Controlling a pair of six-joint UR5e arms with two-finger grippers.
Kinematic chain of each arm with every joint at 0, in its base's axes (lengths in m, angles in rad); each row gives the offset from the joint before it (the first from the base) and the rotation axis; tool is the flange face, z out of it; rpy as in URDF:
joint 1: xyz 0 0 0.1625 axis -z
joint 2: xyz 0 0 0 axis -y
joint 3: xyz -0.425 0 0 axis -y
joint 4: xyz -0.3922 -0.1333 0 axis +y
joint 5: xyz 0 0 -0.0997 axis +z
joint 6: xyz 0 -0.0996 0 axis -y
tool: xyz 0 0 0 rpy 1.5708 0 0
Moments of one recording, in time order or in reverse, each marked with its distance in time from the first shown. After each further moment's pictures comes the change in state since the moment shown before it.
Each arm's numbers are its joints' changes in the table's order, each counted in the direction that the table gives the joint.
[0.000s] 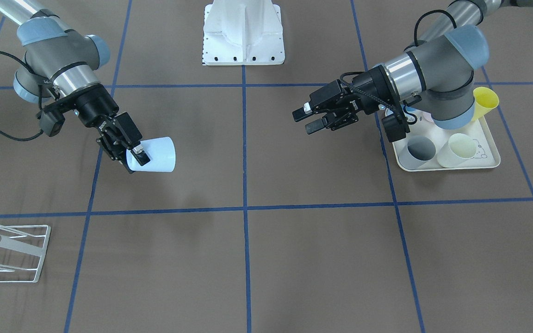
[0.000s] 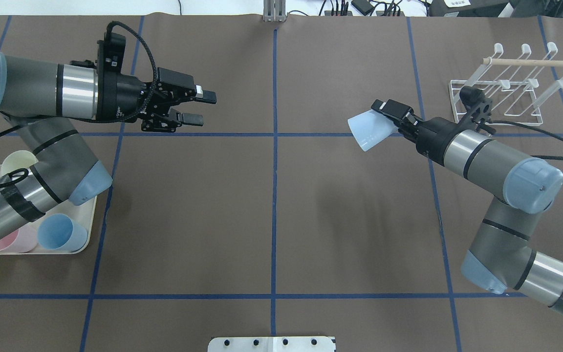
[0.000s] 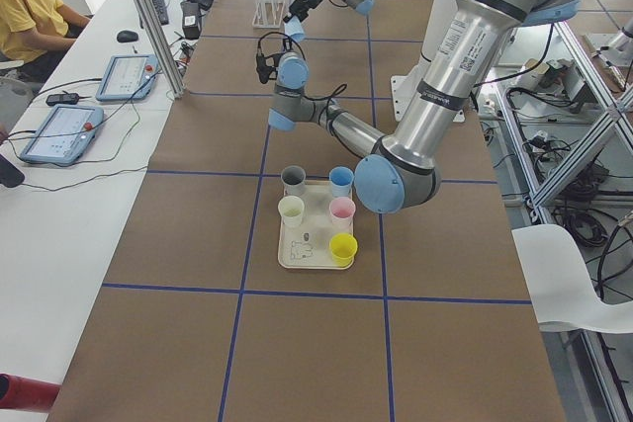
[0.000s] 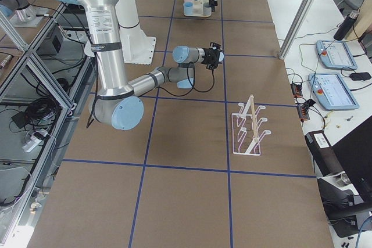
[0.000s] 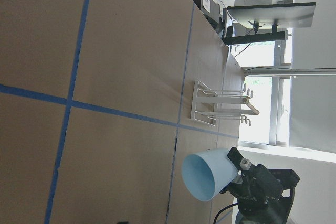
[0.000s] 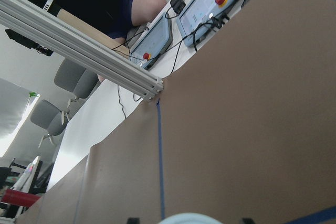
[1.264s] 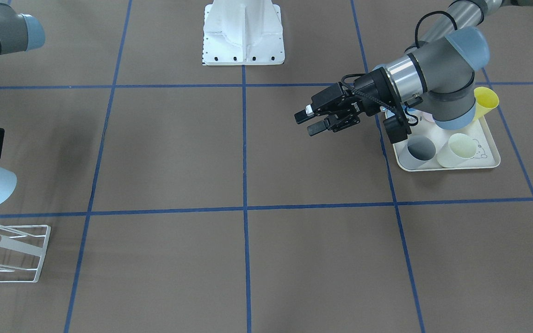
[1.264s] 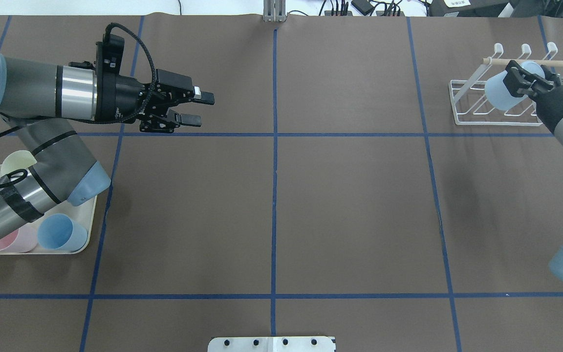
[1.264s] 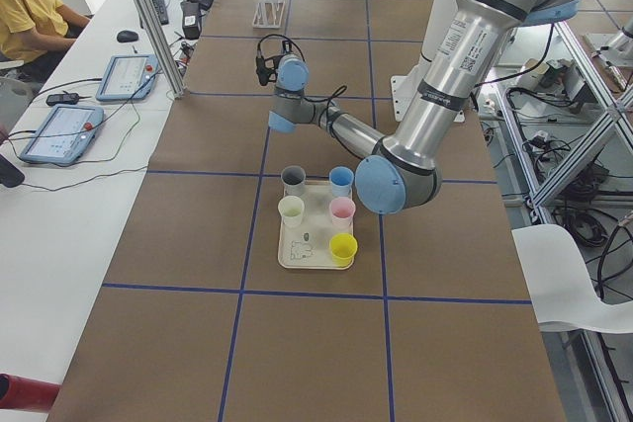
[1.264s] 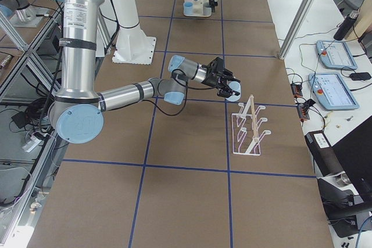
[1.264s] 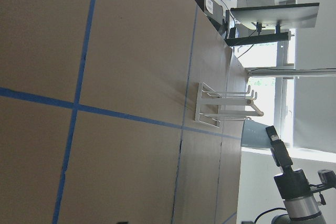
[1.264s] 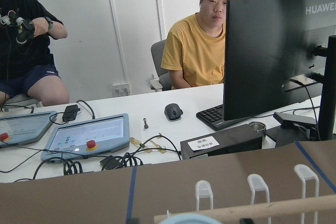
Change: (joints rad) left arm 0.001 0.007 0.004 0.001 0.000 0.004; right arm -0.194 -0.270 0.173 0.237 0.259 -0.518
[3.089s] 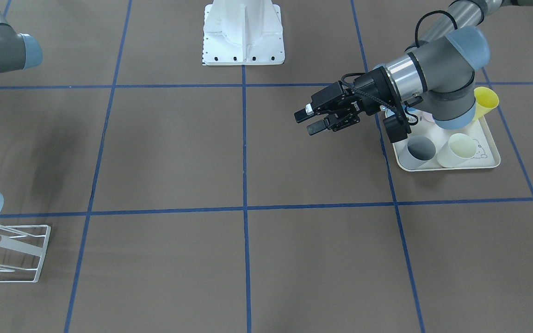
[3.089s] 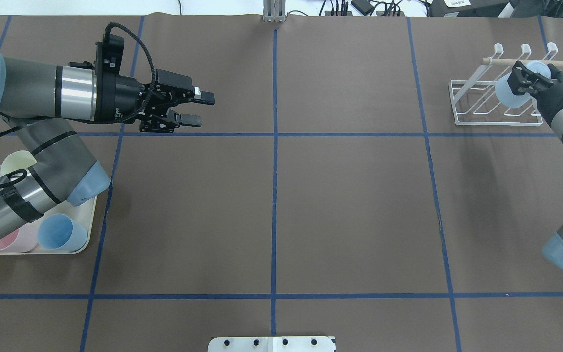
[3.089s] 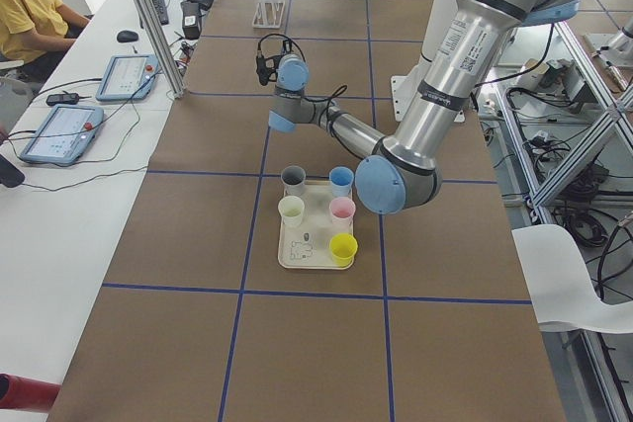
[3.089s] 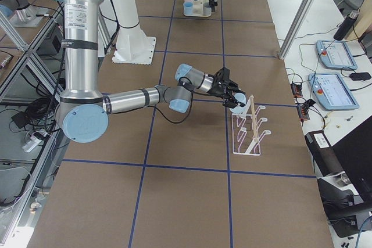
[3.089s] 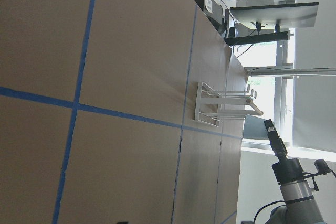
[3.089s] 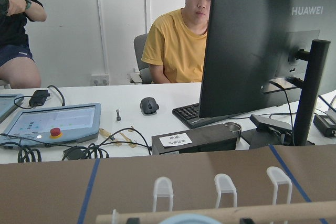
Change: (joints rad) left arm 0.000 0.000 -0.002 0.002 0.000 0.000; right arm -0.028 0.064 -0.144 -0.012 0.000 -0.061
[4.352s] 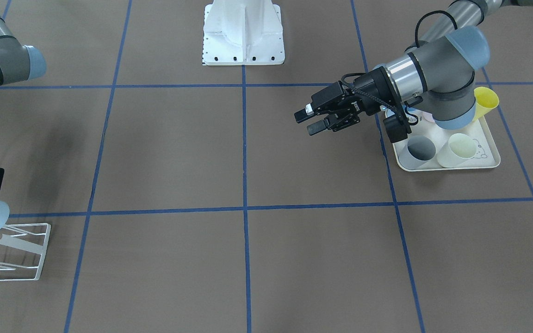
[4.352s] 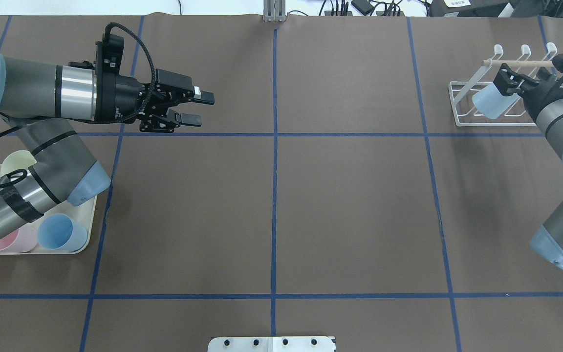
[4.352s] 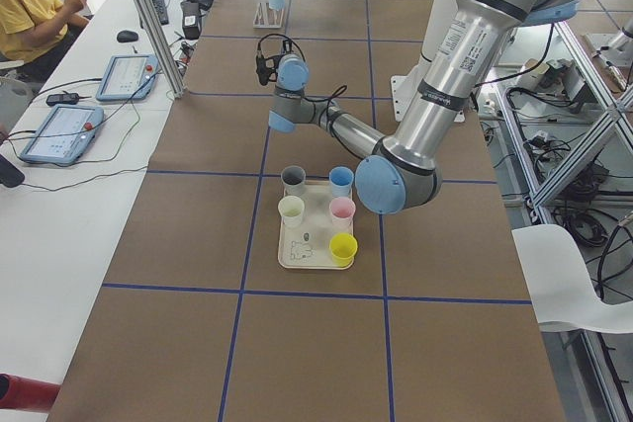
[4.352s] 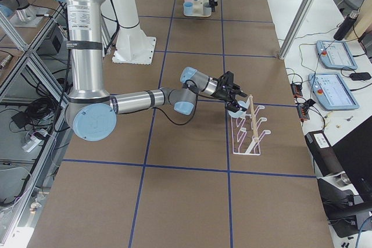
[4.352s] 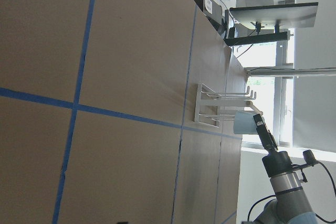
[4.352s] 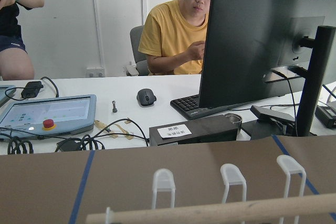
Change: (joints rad) left arm 0.000 0.000 0.000 0.000 -0.002 0.002; right arm 0.005 0.052 -0.081 -0.004 -0.008 0.013
